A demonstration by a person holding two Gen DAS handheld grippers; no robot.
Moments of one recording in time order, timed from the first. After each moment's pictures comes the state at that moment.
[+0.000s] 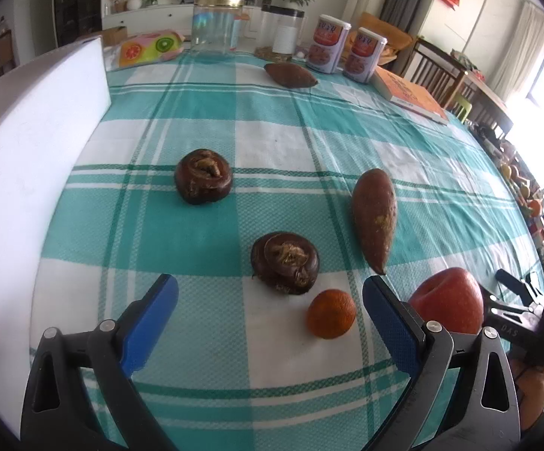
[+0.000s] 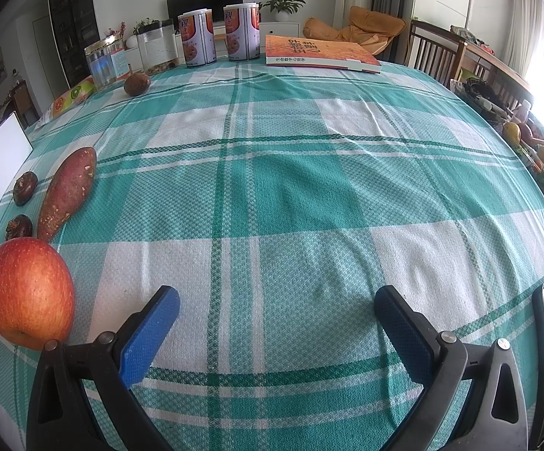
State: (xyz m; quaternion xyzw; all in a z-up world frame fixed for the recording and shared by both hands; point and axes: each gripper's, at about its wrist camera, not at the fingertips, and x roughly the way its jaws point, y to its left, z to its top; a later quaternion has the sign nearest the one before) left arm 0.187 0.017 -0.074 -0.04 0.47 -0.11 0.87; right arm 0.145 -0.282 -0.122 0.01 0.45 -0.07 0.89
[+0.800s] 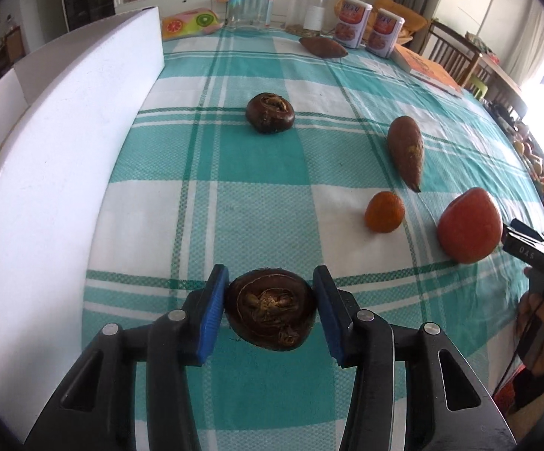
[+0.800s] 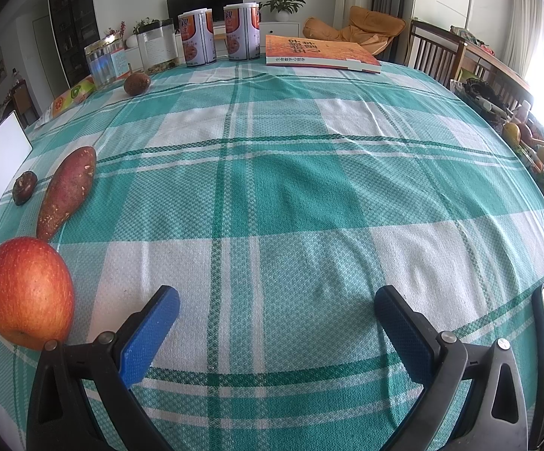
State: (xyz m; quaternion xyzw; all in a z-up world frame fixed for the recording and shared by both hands) left arm 0.118 0.067 -0.084 -0.02 0.49 -0.07 0.87; right arm 0.145 -0.282 -0.122 0.01 0.45 -0.07 0.89
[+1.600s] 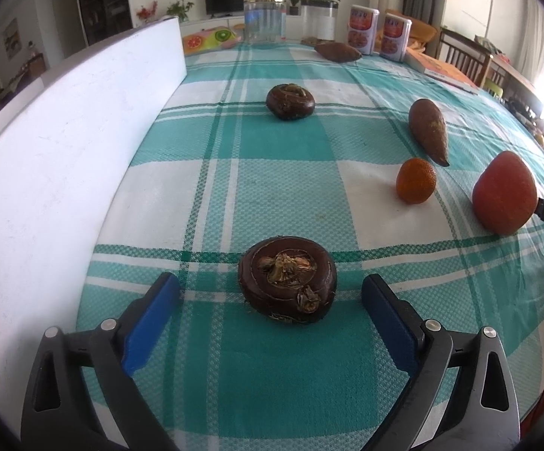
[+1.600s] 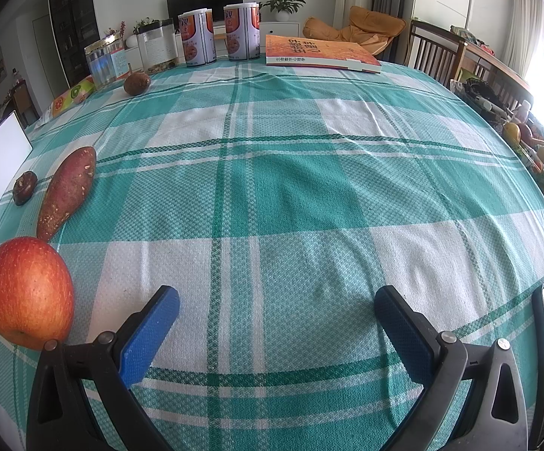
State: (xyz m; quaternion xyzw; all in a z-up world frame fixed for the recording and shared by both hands) left arm 0.096 0.065 -0.111 0.02 0.44 -0.03 0.90; right arm 0.145 -0.282 -0.123 0.01 0.44 -0.07 0.89
